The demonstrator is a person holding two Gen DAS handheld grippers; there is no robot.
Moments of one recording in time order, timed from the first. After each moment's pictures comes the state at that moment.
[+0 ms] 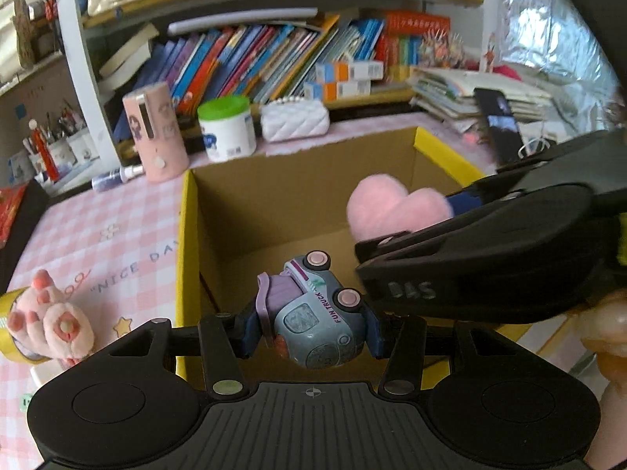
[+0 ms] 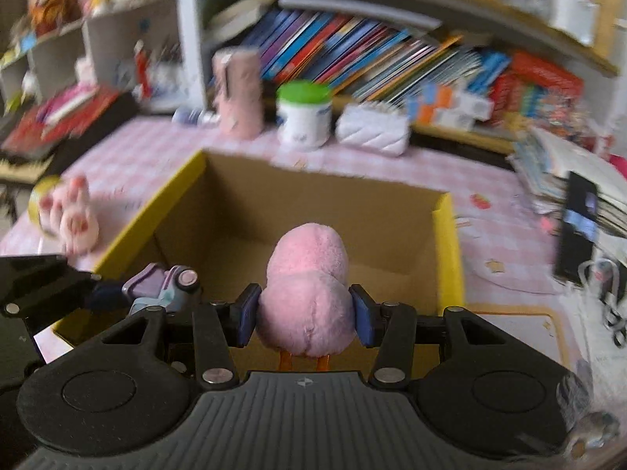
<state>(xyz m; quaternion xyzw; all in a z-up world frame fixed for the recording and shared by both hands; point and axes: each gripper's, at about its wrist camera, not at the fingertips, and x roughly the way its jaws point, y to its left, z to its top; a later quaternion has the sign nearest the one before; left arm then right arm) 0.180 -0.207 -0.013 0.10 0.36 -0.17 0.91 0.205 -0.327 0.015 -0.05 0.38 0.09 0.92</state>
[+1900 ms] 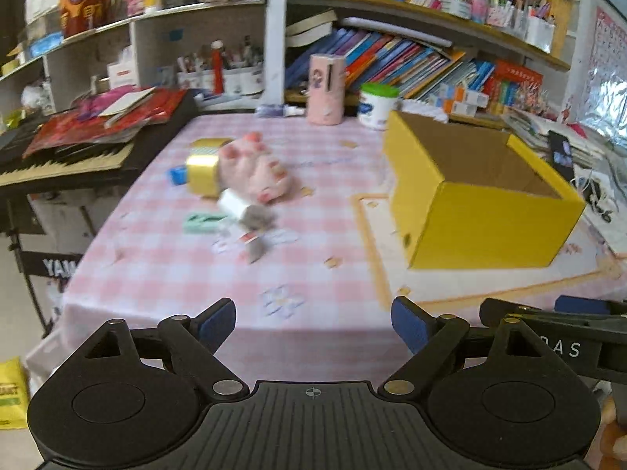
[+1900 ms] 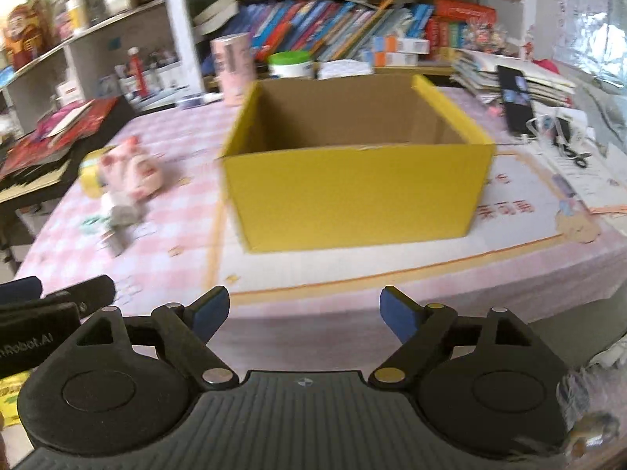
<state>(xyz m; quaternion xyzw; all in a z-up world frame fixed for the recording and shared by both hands) 0.010 -0.019 -0.003 -0.01 0.36 -0.04 0.93 0.009 -0.218 -0.005 0.06 0.38 -0.01 0.92</state>
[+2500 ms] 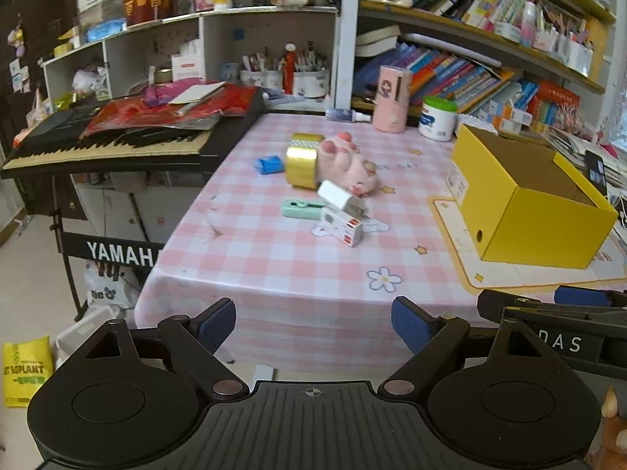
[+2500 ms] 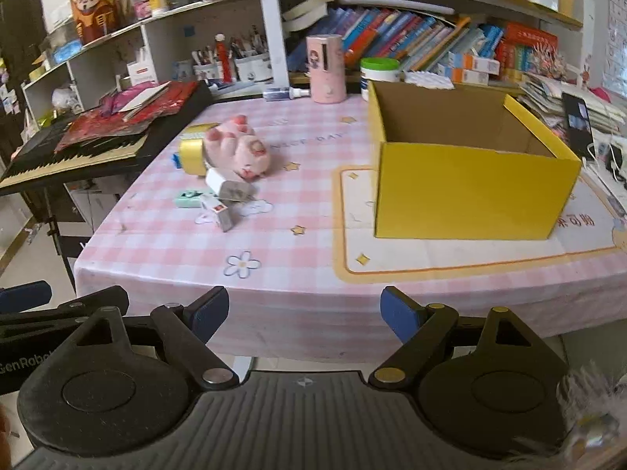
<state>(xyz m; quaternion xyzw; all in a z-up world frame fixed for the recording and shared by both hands) -0.026 0.063 0.005 -0.02 0.35 0.01 0.94 -0.016 -0.122 0.001 0.03 0.36 0.06 0.93</state>
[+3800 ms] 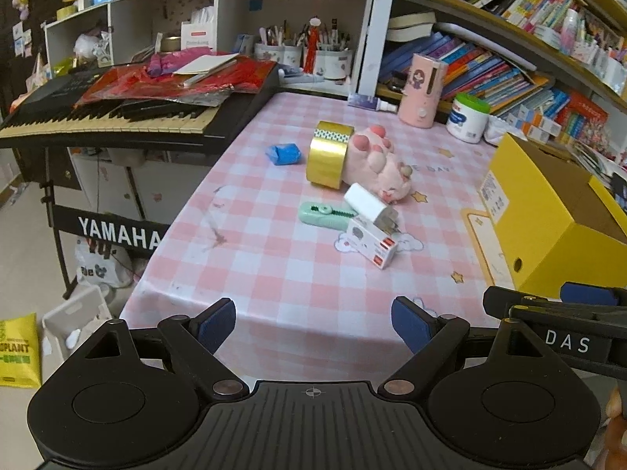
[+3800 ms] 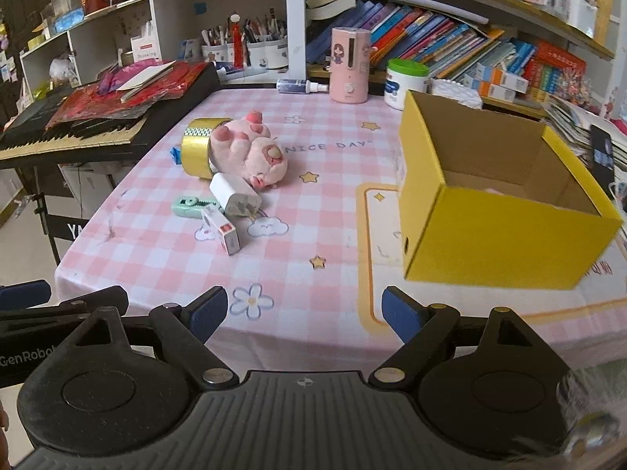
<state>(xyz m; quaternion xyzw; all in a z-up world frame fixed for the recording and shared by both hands) 0.047 0.090 -0.016 -0.06 0.38 0.02 0.92 0.054 -0.087 -0.003 -0.01 0.38 0.06 0.92</state>
